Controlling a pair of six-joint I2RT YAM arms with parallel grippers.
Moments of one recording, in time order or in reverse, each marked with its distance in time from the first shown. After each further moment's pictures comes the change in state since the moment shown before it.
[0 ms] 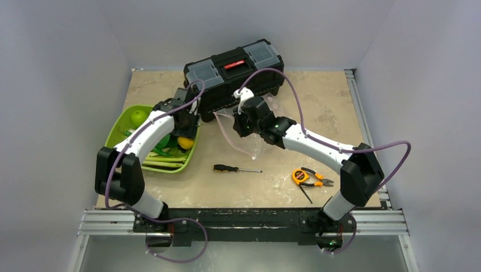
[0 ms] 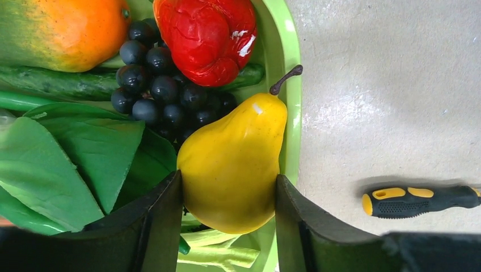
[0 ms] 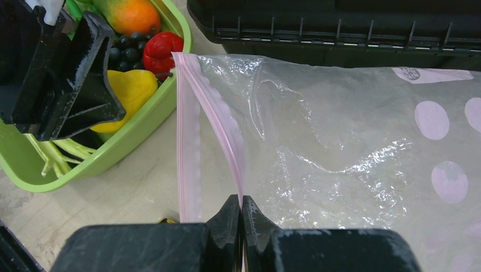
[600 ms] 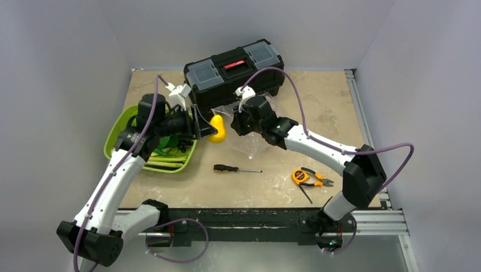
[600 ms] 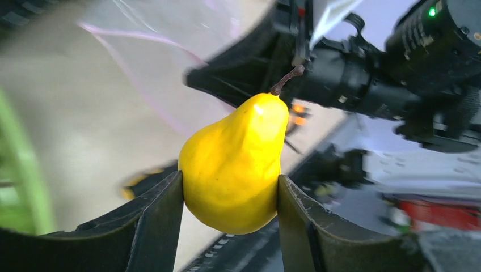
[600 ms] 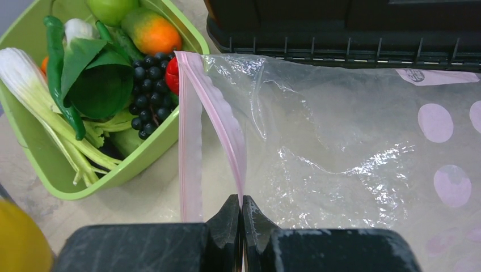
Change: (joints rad) left arm -0.003 -0.492 -0.006 0.117 0.618 -0.299; right arm -0.002 -0.020 -0.011 0.041 -0.029 0.035
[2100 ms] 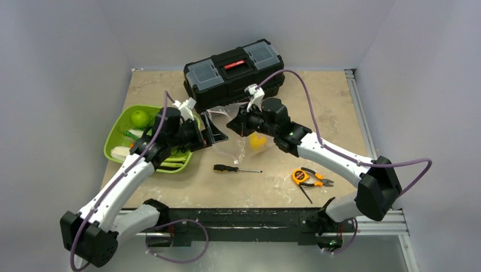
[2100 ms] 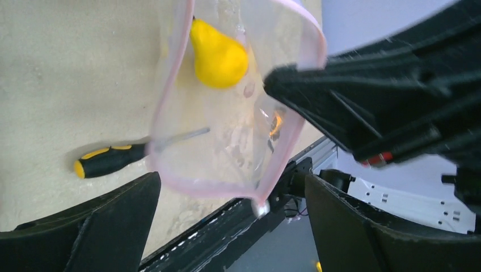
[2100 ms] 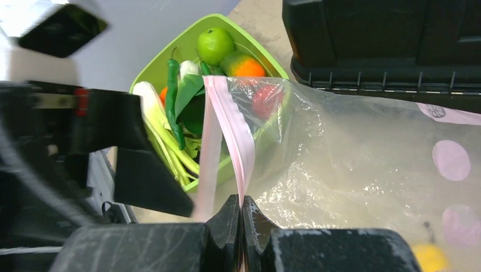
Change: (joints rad) left arm -0.114 -0.008 -0.317 0.299 -0.039 -0.429; right arm -0.027 -0.152 -0.145 0.233 -0.233 0.135
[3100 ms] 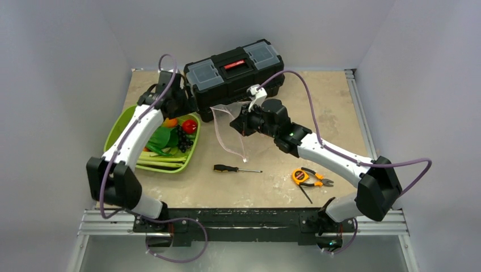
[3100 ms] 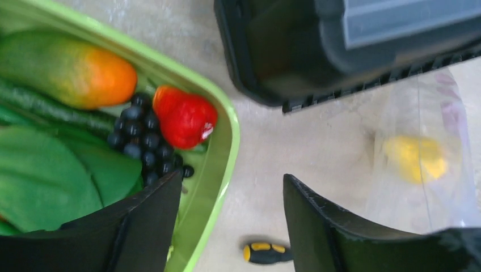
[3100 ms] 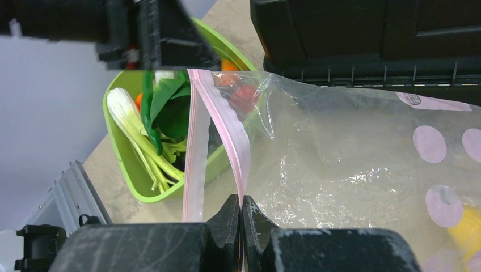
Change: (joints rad) left arm 0.188 0.366 0.420 -0.314 -0.515 0.314; right arm -0.006 -0.003 -0.017 -0.010 0.082 -0.007
